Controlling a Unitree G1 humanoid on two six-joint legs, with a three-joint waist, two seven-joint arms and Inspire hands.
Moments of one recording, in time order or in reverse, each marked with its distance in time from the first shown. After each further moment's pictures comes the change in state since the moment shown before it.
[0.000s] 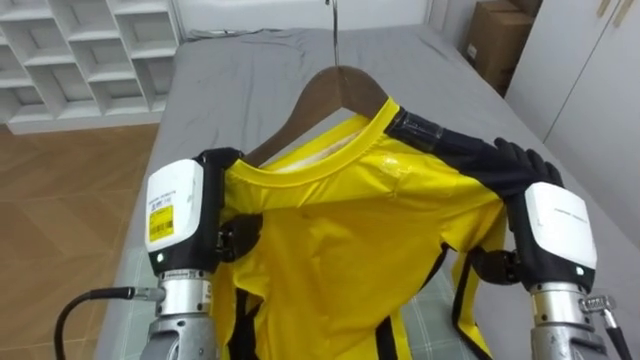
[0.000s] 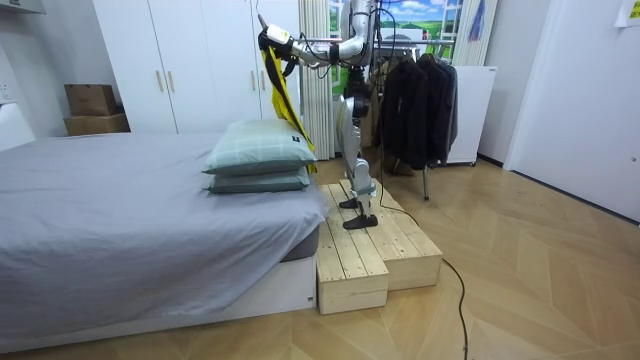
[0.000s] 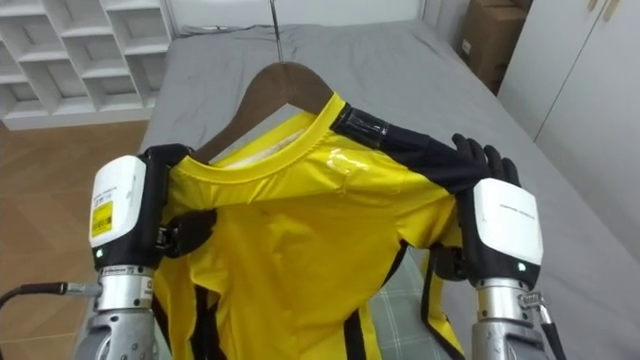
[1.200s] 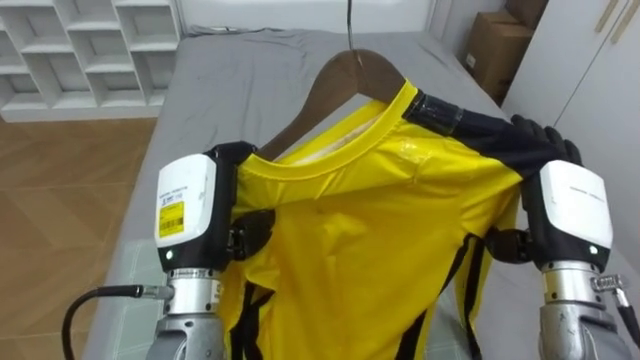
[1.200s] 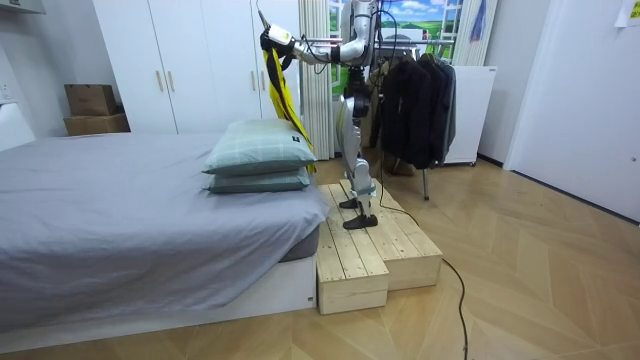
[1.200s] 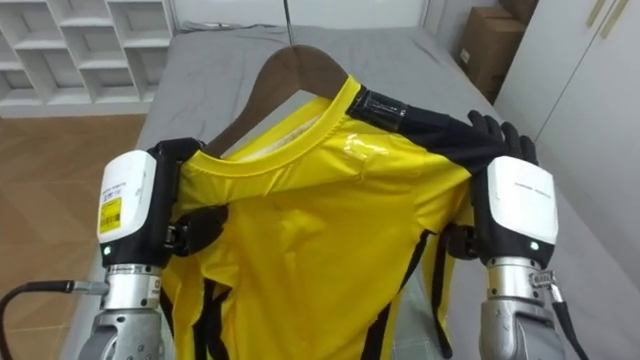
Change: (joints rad) left arm 0.003 0.008 -0.046 -0.027 0.012 0.000 0.002; right arm -0.058 -0.041 -0.013 -0.004 -0.019 0.028 0.057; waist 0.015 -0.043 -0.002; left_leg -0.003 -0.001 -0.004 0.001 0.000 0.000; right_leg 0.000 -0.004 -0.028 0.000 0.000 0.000
